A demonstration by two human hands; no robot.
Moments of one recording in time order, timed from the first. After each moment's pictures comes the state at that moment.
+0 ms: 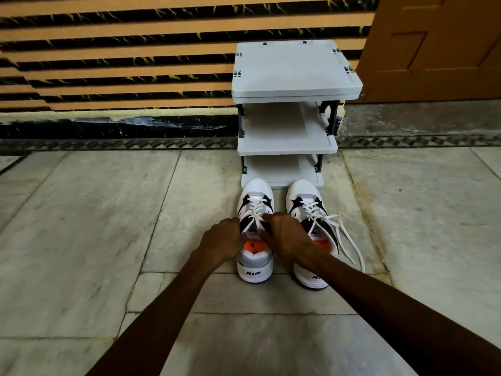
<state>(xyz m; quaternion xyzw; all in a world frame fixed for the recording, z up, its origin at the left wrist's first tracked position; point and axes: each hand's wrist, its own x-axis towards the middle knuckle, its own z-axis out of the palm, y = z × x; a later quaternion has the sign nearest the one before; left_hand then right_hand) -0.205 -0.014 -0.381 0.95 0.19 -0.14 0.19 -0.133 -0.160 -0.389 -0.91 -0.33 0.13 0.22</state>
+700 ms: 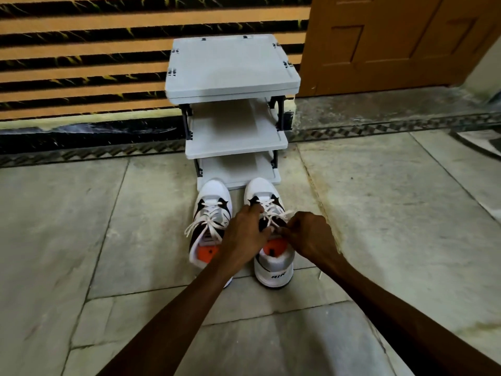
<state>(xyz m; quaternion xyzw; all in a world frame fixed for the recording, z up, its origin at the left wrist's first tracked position) -0.143 -0.126 -0.390 0.95 0.08 0.00 0.30 -0.107 -0.276 -0.384 -0.95 -0.04 0.11 0.28</state>
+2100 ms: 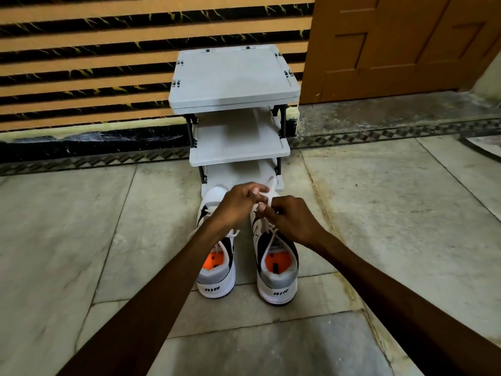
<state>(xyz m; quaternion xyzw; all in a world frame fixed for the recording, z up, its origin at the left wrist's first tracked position) -0.102 -0.095 -0.343 0.83 0.09 -0.04 0.55 -0.078 -0.248 -0.357 -0.88 -0.25 0.10 0.39</state>
